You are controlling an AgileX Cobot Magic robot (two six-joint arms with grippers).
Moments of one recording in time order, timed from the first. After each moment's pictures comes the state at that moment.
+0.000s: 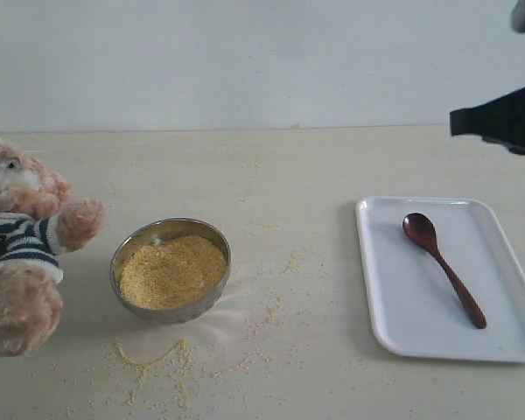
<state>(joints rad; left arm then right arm) 0.65 1.69 -0.34 -1.67 1.19 1.46 0.21 1.23 -0.80 0.12 0.24 -0.03</state>
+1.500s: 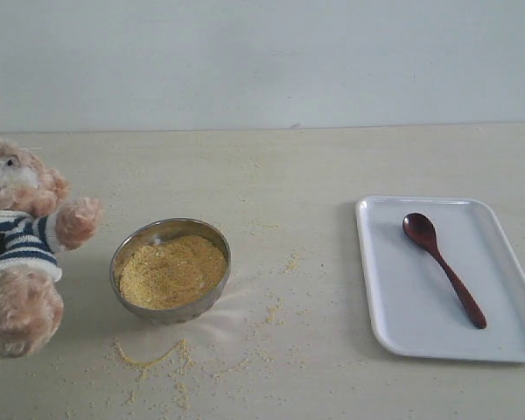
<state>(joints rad) 0.65 1.69 -0.34 -1.68 1.19 1.51 0.21 0.09 0.00 0.20 0.12 -0.33</state>
